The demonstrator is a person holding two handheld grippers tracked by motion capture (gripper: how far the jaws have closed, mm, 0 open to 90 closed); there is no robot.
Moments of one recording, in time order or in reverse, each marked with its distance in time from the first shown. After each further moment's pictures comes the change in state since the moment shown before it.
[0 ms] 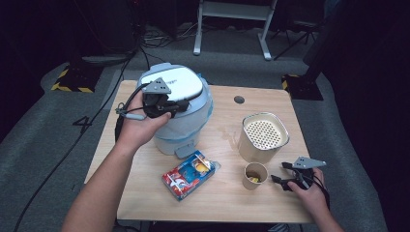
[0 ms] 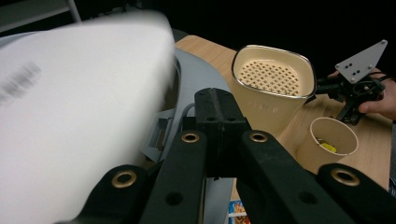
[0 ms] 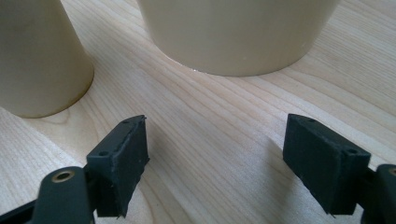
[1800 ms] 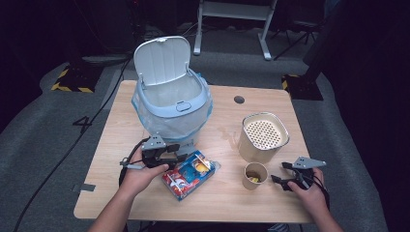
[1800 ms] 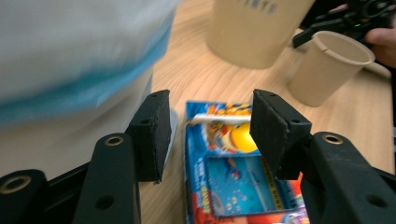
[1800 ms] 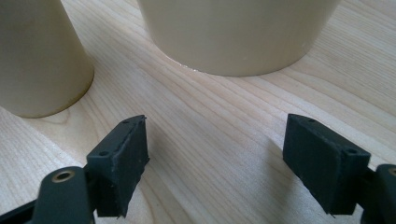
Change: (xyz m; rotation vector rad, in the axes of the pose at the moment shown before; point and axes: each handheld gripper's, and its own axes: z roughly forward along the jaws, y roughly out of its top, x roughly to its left) left arm -0.023 -0.164 0.048 -0.008 -0.064 -0.157; right arm 0.000 0.000 0.000 0.000 0.000 -0.001
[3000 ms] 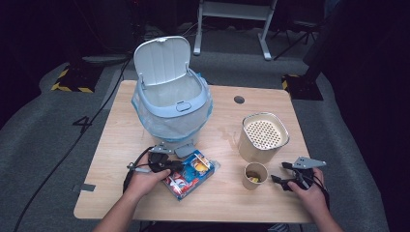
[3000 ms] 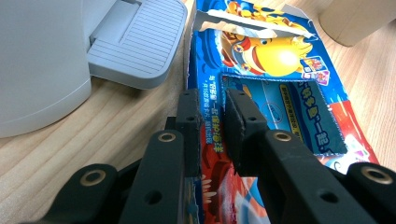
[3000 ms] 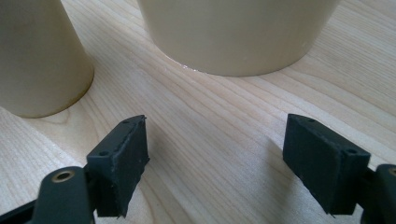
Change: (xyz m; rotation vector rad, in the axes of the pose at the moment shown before) left arm 0.011 -0.032 0.028 0.242 -0.029 -0.118; right arm 0.000 0.000 0.000 0.000 0.000 0.000
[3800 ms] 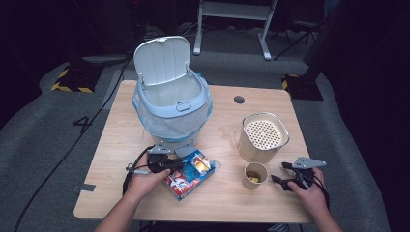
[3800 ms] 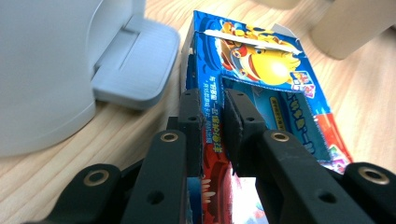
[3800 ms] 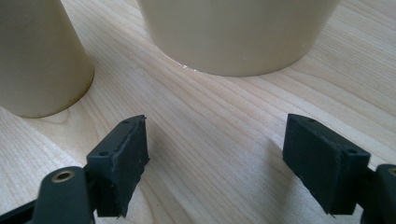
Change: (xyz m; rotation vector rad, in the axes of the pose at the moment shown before) left arm -0.010 0.004 -0.010 -0.070 0.017 0.038; right arm 0.000 0.000 0.000 0.000 0.000 0.000
